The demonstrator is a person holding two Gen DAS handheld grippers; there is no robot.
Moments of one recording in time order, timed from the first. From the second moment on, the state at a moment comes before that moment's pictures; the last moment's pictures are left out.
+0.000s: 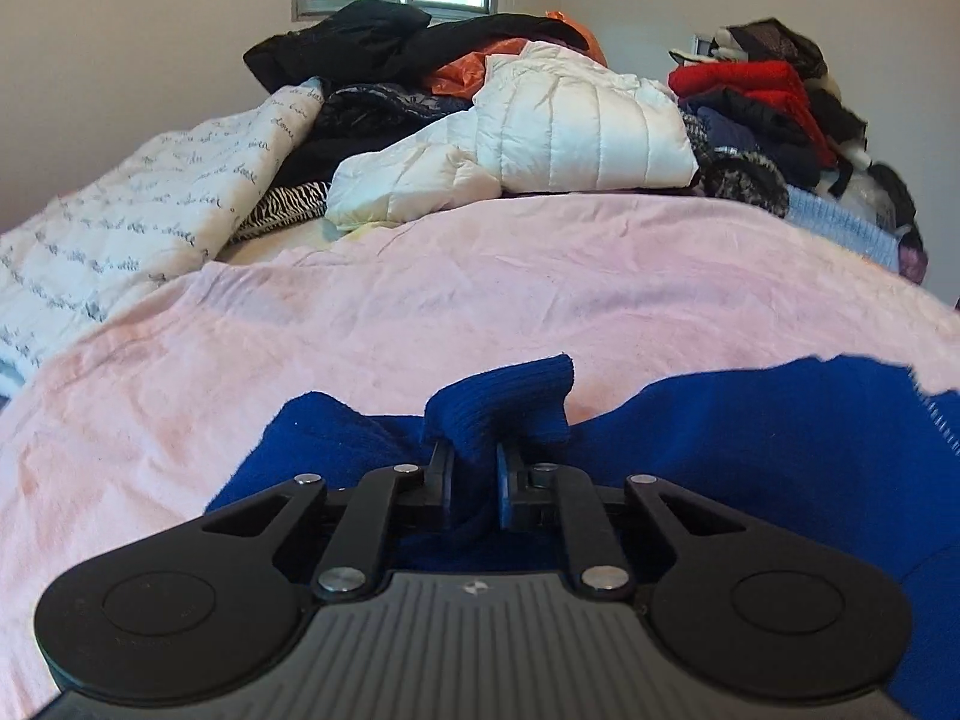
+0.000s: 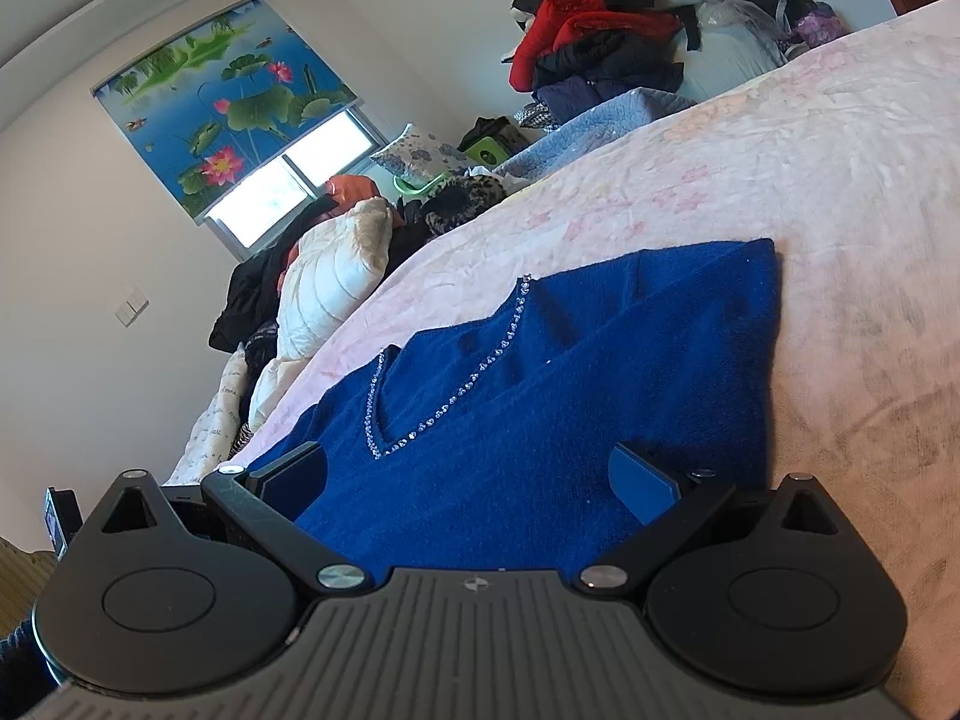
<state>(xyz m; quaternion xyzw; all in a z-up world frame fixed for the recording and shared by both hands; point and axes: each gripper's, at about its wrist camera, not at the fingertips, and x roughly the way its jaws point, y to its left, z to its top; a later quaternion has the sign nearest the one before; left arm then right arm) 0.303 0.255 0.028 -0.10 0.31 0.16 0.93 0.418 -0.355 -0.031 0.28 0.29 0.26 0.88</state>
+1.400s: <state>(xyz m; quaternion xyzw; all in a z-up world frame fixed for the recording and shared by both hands) 0.175 0.035 0.001 -0.04 0.27 -0.18 0.95 0.319 -0.293 -0.011 0.32 0.43 0.36 0.76</state>
